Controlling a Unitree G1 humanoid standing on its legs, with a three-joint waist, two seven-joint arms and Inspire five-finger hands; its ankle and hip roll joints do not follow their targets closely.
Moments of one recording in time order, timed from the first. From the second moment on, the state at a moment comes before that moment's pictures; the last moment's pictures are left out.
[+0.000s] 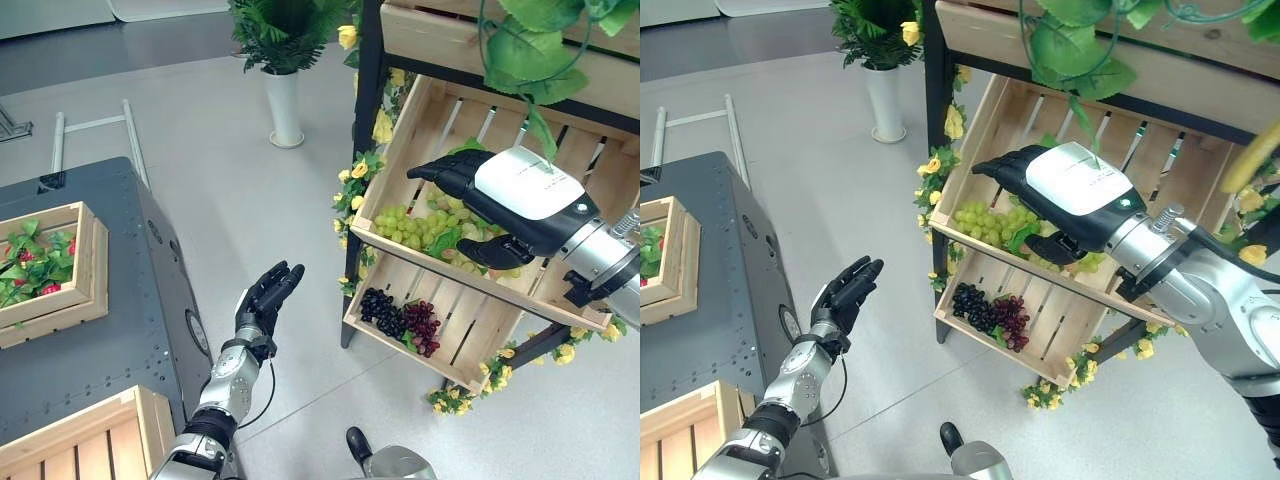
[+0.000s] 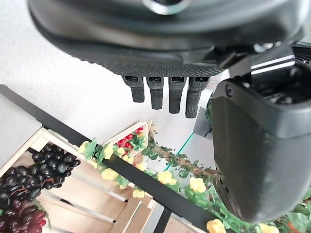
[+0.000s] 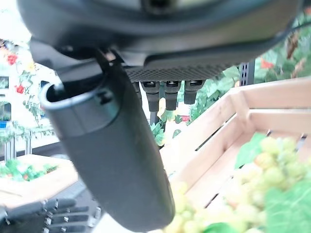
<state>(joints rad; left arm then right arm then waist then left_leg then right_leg) -0.25 0.29 -0.17 0.69 -0.72 -0.19 -0.04 -0.20 -1.19 -0.01 -0.38 -0.40 -0.22 0.15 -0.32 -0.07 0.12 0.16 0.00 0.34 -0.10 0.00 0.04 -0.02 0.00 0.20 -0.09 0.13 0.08</state>
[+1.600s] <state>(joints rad) -0.08 0.17 -0.27 1.05 -0.54 -0.31 0.15 -0.01 -0.42 0.59 0.66 -0.18 -0.29 0.04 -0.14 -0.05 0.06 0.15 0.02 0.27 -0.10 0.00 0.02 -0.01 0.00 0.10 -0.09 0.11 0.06</state>
